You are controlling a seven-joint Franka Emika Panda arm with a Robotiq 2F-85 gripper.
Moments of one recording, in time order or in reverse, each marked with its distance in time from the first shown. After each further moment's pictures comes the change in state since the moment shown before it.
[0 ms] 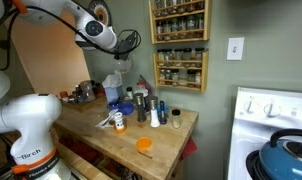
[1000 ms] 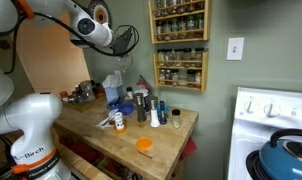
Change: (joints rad) arm 0.156 -0.100 -0.058 -0.013 -0.018 0.211 0.001
